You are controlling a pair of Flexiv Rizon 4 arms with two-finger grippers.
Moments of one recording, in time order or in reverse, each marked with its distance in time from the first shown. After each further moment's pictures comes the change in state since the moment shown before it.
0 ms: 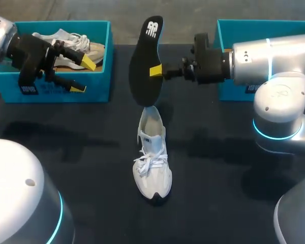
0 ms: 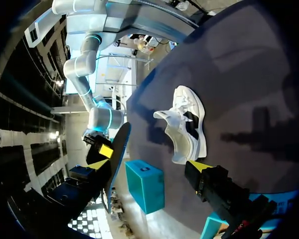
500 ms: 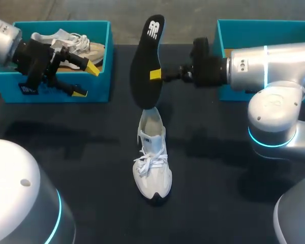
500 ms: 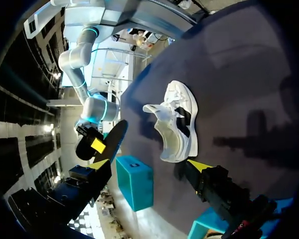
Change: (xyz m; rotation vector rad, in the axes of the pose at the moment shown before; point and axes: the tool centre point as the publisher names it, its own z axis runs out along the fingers) left arm 0.031 0.012 0.014 -0.024 0.046 -0.077; right arm -0.023 -0.002 0.008 -0.049 -0.050 -0.107
